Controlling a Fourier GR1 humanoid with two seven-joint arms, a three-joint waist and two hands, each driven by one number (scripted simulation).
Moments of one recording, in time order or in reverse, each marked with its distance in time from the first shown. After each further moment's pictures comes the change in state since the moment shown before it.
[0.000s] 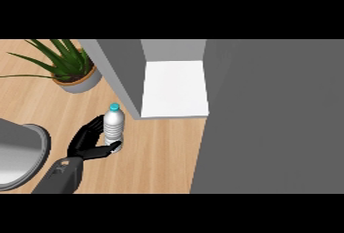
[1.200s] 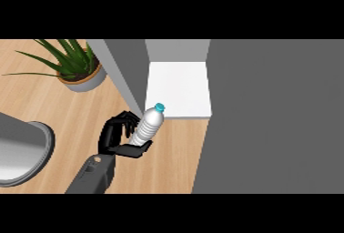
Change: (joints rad) left arm 0.061 -0.187 -0.154 -0.278 0.080 0.409 -0.122; right arm 0.000 -0.029 -0.001 0.001 -0.013 -0.047 -0.001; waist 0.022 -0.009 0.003
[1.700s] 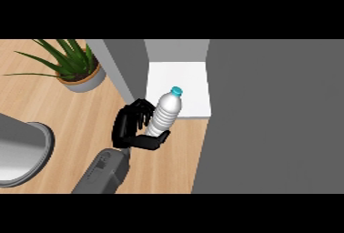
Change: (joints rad) left arm 0.029 -0.010 -0.279 -0.320 0.271 0.147 0.248; right arm 0.031 -0.016 0.017 -0.002 -0.001 -0.012 -0.034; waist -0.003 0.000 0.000
